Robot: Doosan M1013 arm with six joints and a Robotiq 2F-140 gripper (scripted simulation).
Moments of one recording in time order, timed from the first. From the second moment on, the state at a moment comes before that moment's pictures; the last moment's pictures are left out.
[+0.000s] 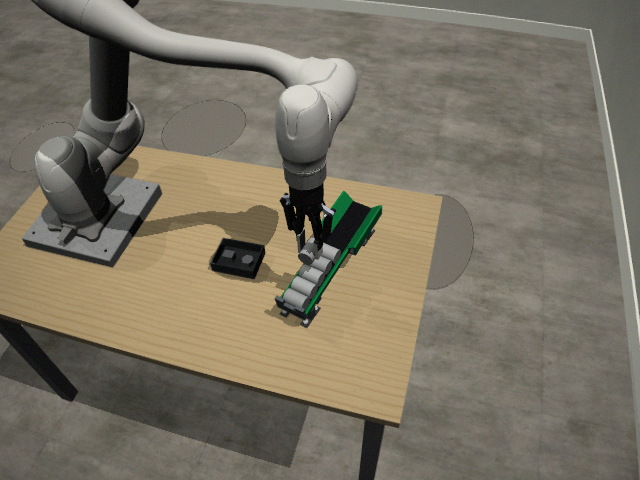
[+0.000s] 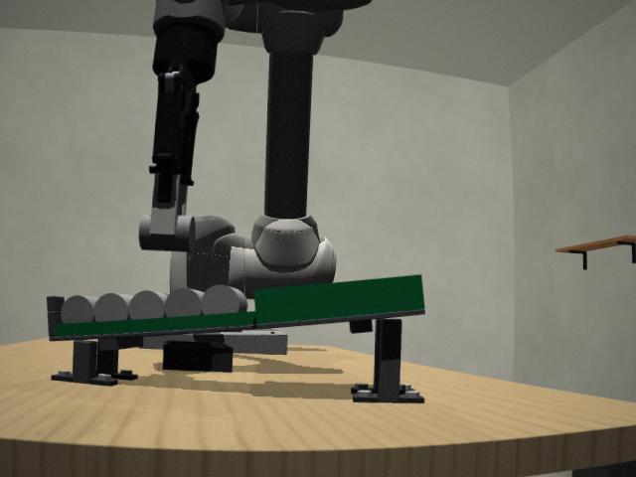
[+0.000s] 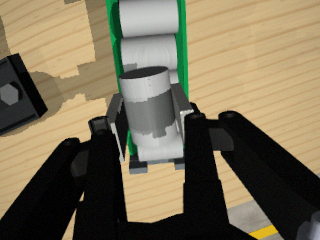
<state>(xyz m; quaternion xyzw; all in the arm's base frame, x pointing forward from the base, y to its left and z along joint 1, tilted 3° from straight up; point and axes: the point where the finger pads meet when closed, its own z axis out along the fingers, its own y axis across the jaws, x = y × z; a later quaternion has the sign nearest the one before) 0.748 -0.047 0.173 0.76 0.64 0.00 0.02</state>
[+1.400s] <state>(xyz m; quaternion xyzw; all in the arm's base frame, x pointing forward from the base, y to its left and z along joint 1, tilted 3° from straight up) 0.748 -0.047 0.173 0.65 0.76 -0.01 0.02</state>
